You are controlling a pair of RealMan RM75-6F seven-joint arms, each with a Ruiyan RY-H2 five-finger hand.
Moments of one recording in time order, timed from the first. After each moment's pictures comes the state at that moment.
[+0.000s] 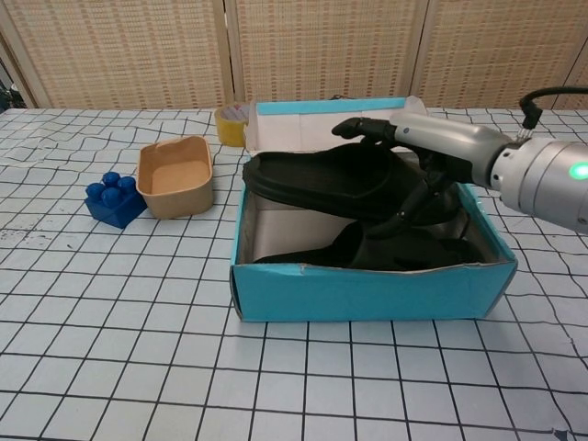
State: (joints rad) left arm -0.27 -1.20 -0.01 -1.36 1.45 1.20 -0.27; right arm 0.67 -1.50 0.23 -1.68 -1.17 0.90 -0.13
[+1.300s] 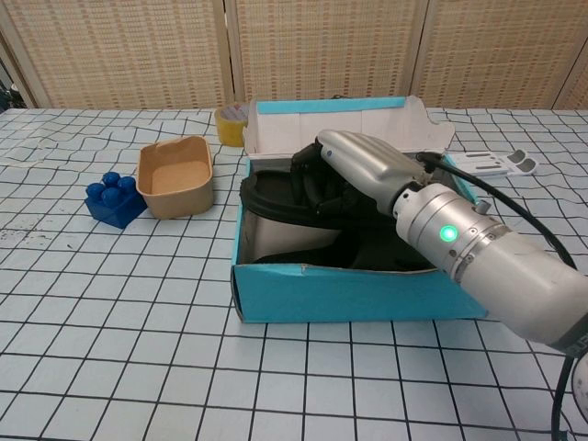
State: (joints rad) left arm -0.27 -1.19 -0.01 -1.37 1.45 1.20 -0.29; right arm 0.74 -1.91 0.21 -1.21 -1.35 1.09 -0.15
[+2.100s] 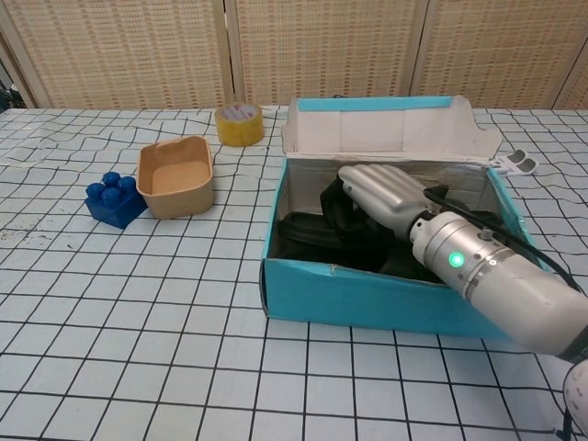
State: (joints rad) left arm -0.27 -1.19 -0.01 -1.37 1.45 1.19 -0.30; right arm 0.72 -1.98 0.17 -0.99 -1.36 1.06 -0.13
